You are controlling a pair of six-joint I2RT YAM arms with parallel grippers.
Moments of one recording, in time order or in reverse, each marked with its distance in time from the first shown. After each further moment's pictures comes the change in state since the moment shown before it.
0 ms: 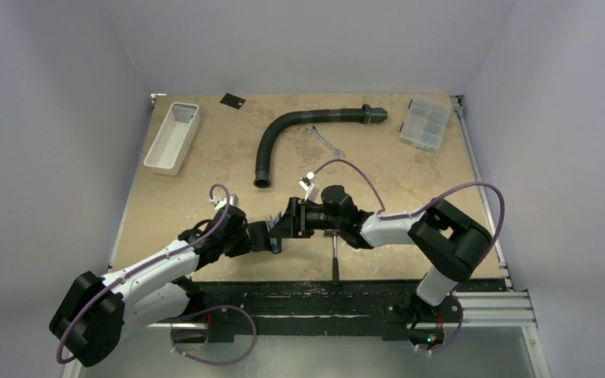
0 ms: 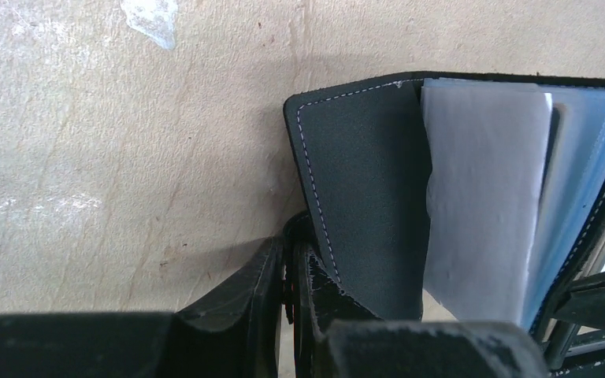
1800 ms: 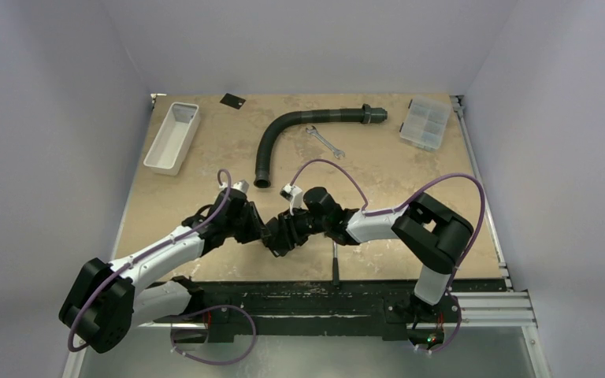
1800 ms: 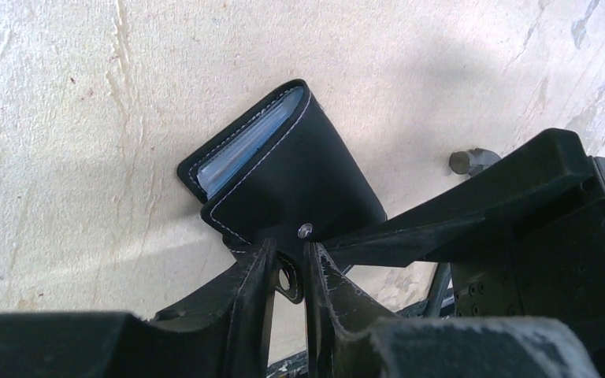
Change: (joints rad) left arm 0.056 0.112 0.130 0.083 0.233 -0.003; right arm 0.043 0.139 0.126 -0.191 0.013 -0.463
